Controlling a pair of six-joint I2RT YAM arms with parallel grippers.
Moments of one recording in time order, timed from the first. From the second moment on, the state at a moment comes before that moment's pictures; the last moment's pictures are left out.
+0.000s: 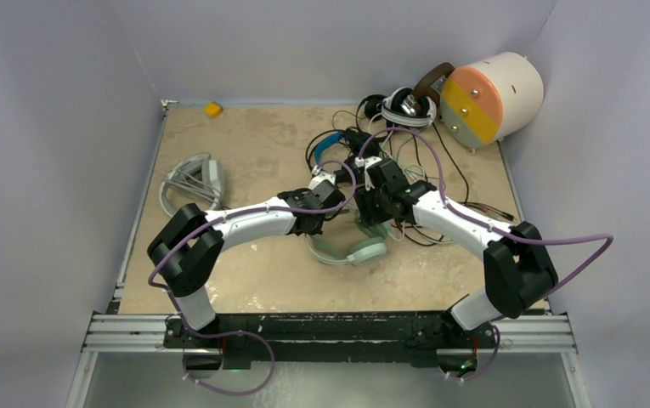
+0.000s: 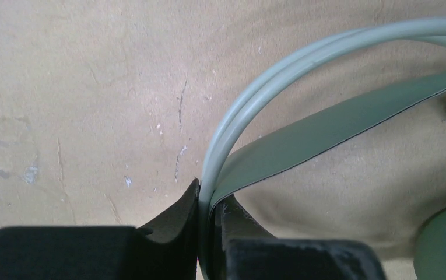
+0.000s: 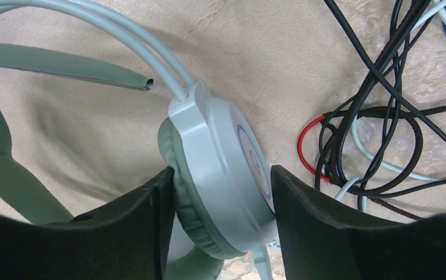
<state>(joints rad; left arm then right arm) -0.86 1.74 1.14 -0.51 -0.44 -0.48 0.59 1.51 1.01 -0.50 0.06 0.16</state>
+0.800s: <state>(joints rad) -0.87 1.40 1.02 -0.62 -0.58 -0.59 0.51 1.21 0.94 -0.50 0.19 0.30</state>
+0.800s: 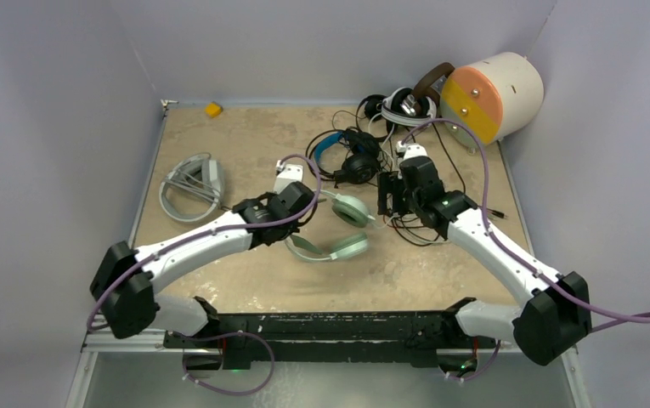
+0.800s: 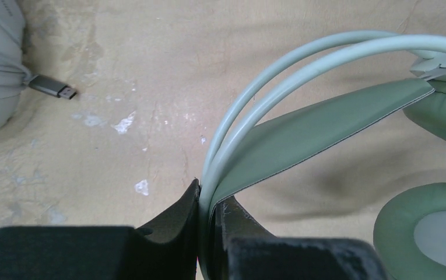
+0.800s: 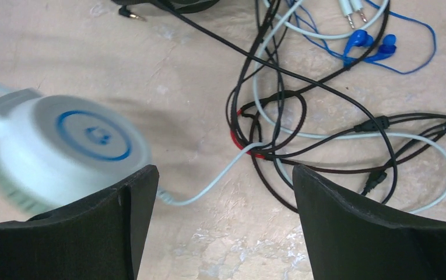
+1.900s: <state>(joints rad) -0.66 0.63 1.53 -0.94 -1.14 -0.37 0.40 1.74 1.19 -0.45 0.05 0.56</state>
